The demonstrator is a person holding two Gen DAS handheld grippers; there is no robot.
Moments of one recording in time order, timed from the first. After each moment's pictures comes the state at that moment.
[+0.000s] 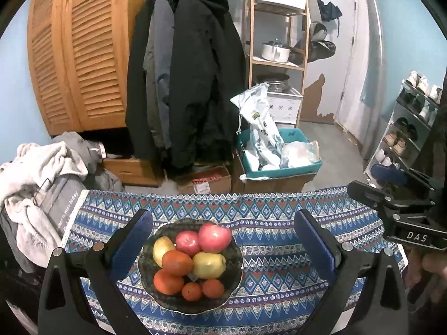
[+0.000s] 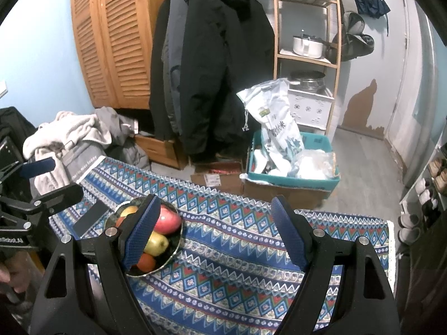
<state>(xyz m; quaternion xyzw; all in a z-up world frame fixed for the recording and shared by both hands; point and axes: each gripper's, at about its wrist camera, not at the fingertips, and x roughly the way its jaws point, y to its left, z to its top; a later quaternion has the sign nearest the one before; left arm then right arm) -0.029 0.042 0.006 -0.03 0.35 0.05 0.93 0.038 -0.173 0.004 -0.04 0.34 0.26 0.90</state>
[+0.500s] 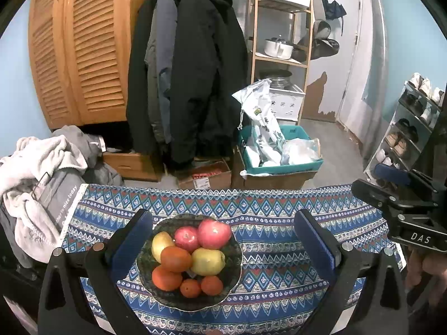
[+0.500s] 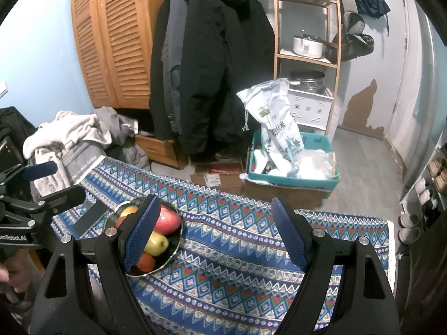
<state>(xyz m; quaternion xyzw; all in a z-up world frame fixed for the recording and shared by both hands) -0.028 0.045 0.004 -0.04 0.36 0.05 0.93 0.038 -0.173 0.005 -0.04 0.34 0.26 0.90</state>
